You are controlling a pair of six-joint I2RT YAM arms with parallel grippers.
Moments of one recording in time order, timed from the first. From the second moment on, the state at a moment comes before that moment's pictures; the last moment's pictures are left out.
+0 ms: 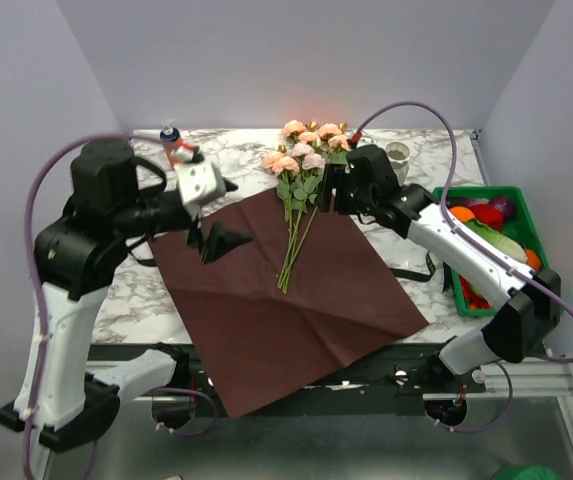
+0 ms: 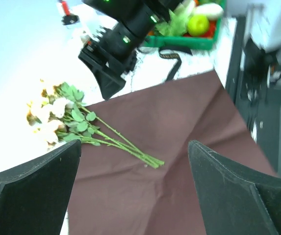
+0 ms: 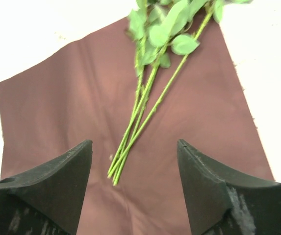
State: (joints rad) left arm -0.39 1.03 1.75 -1.07 0.81 0.48; right arm 0.64 1.46 1.34 -0.50 0.13 0.50
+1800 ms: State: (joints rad) left arm -0.23 1.38 1.04 -0.70 0.22 0.25; right arm 0.57 2.31 1.90 -0.74 0.25 0.58
